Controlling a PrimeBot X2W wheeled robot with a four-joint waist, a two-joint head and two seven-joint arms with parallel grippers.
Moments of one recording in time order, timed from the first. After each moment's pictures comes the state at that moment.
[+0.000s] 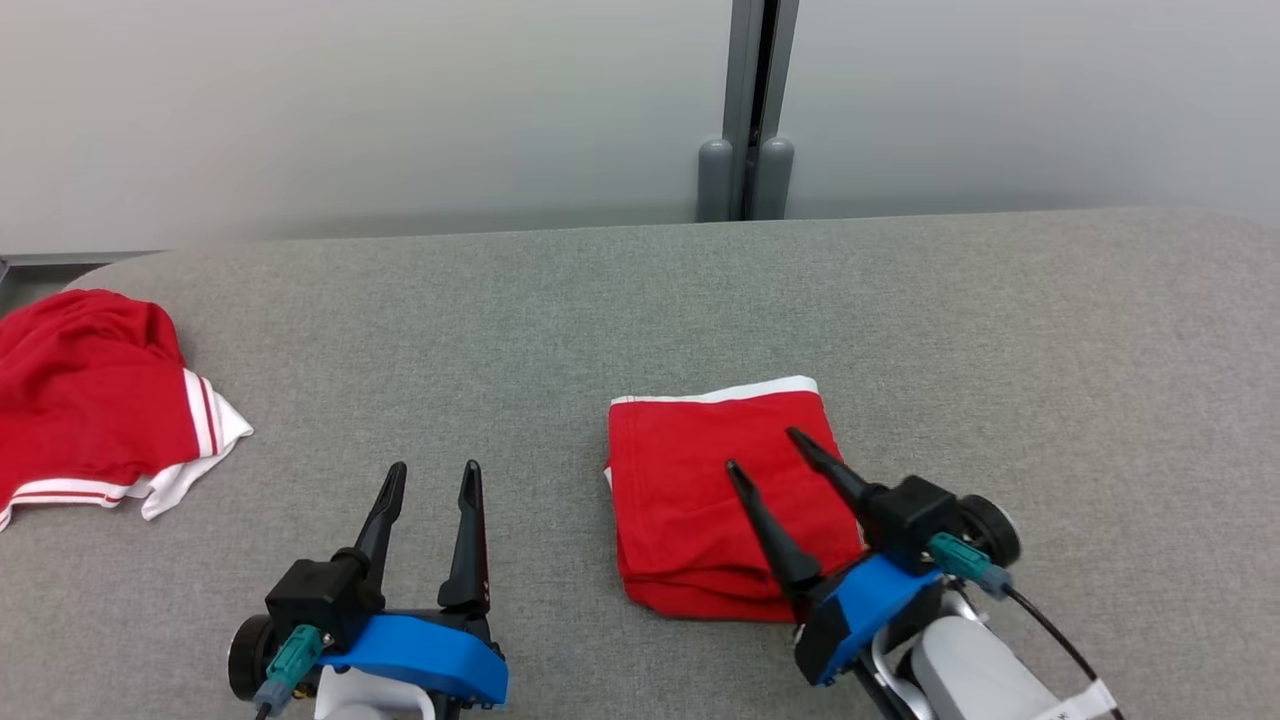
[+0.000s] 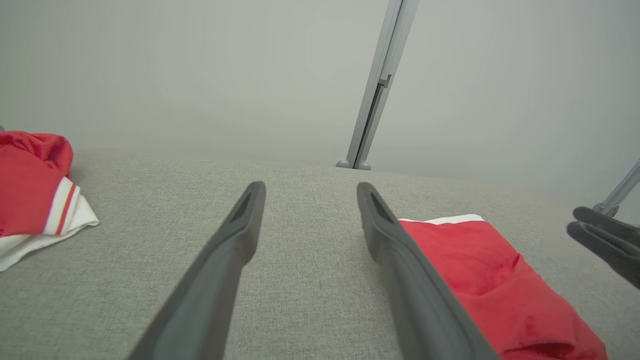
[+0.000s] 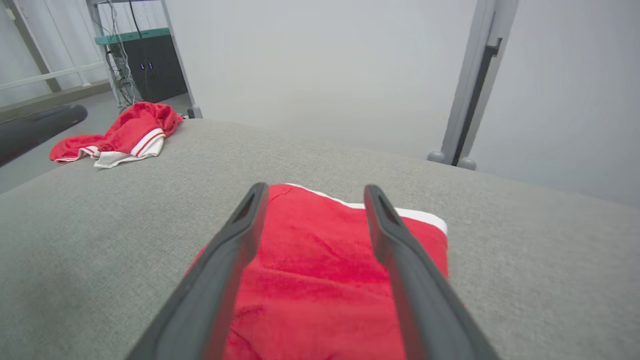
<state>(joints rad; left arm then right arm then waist) -0.13 0.20 -0.42 0.24 -0.50 0.10 -0.26 -0.39 -0.05 0.46 0.57 0.20 0.13 -0.26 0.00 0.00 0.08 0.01</state>
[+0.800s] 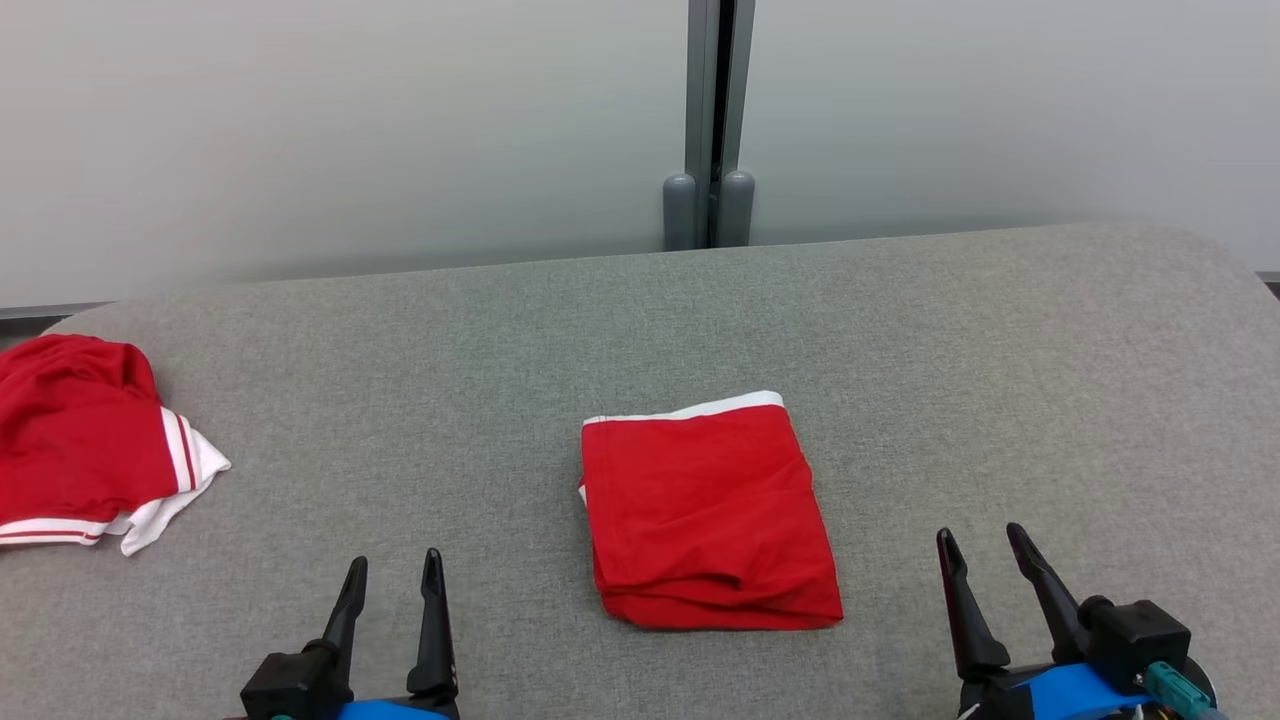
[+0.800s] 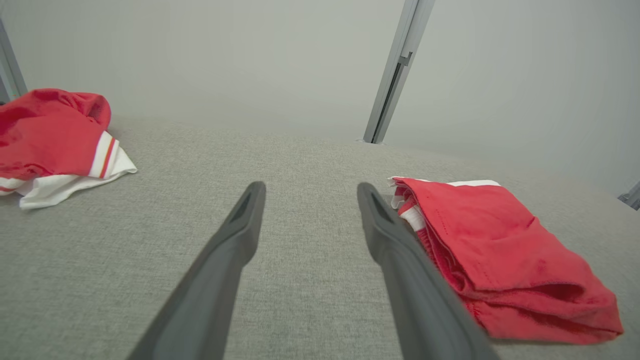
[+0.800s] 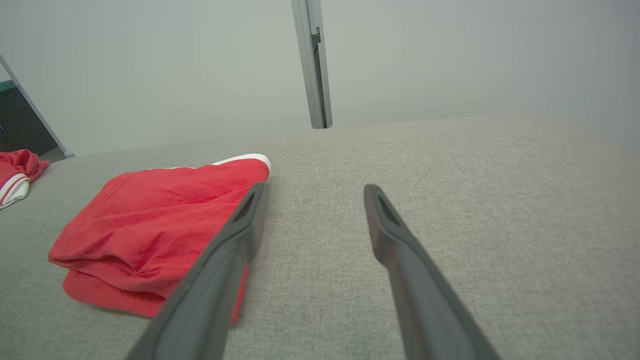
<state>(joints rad) 0.05 0.12 -0.26 0.24 -0.38 0.06 -0.26 -0.01 -0.05 0.03 0.30 0.17 0.13 -0.26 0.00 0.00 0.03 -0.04</state>
